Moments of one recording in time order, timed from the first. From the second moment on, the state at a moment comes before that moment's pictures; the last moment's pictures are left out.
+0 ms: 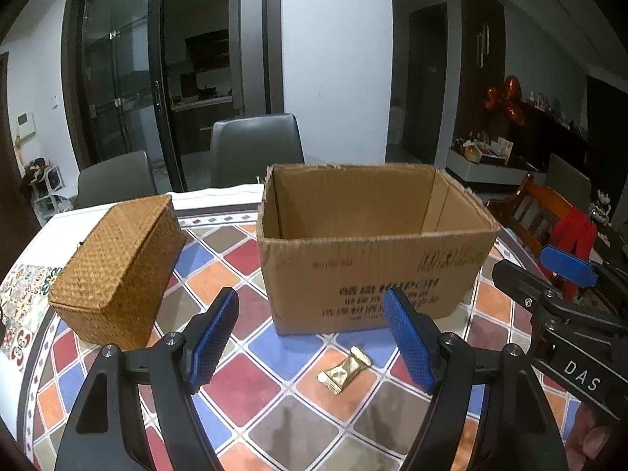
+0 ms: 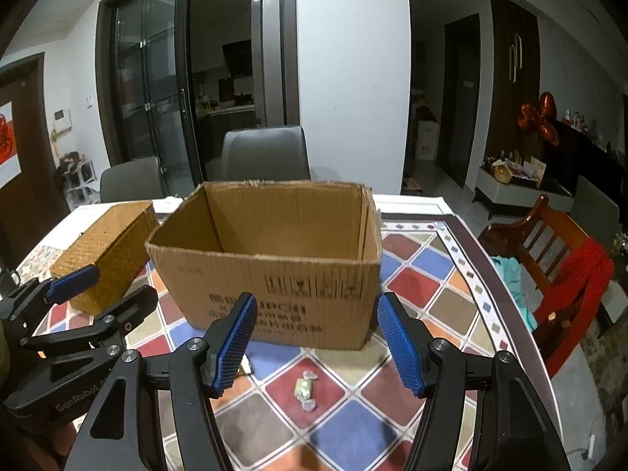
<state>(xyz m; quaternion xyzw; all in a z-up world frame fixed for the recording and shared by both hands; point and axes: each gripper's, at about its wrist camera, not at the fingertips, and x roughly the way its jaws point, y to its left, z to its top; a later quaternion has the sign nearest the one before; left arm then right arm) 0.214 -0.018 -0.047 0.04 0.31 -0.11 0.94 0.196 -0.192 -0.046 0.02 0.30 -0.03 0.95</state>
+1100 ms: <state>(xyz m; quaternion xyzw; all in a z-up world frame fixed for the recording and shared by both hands) 0.229 -0.032 -0.136 0.06 0.39 -0.17 0.90 0.202 -0.188 -0.131 0.03 0.38 -0.04 0.92</state>
